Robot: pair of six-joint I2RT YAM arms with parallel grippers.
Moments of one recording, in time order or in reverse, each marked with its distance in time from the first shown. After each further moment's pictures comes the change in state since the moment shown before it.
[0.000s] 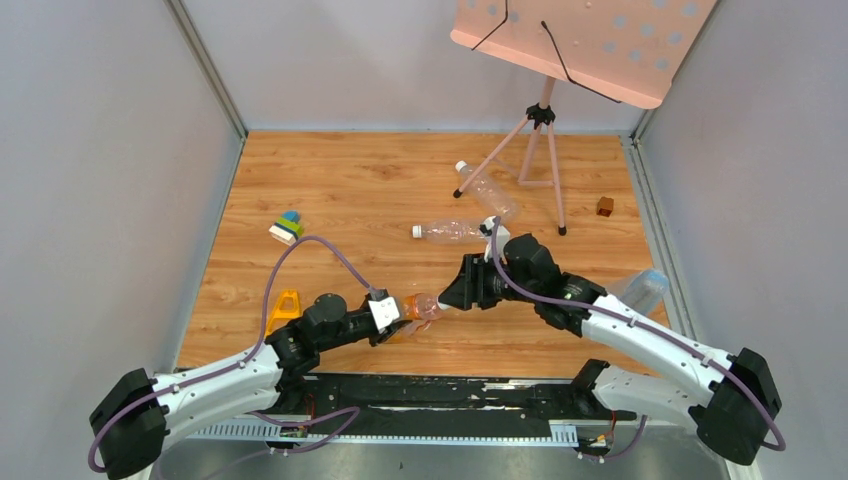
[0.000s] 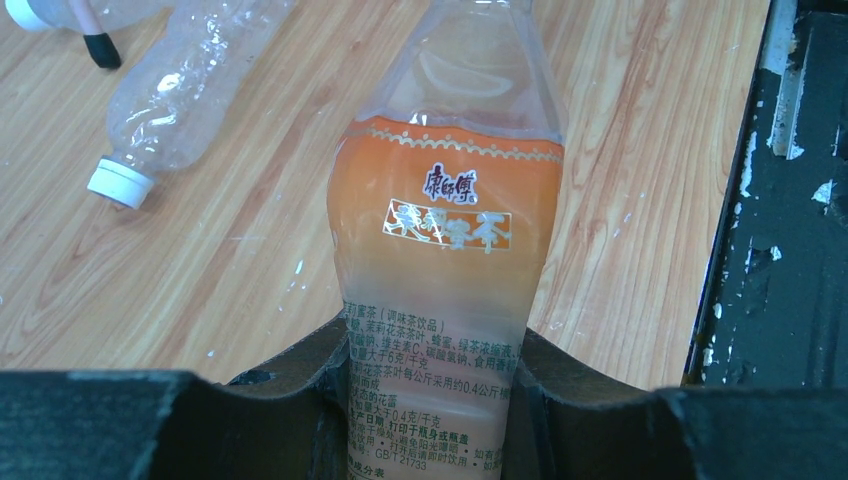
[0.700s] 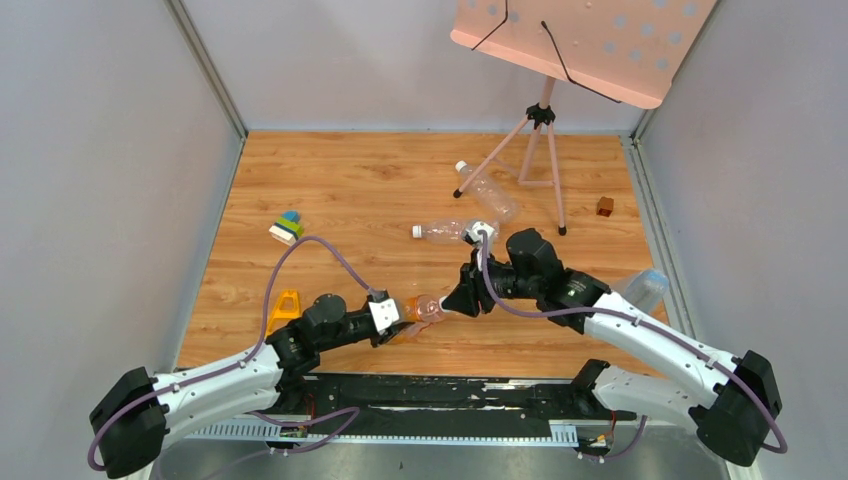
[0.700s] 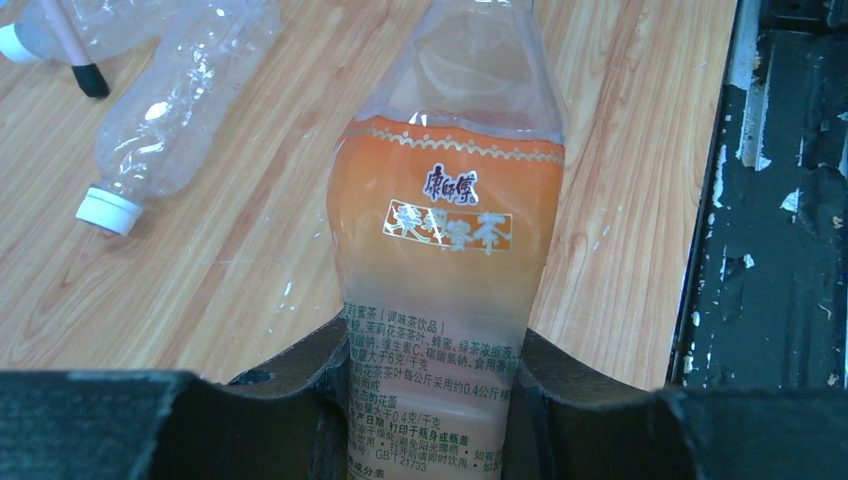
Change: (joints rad) left arm -0.003 0.005 0.000 0.031 0.029 -0.002; right arm -0.006 0.014 0.063 -0.038 -0.179 -0.376
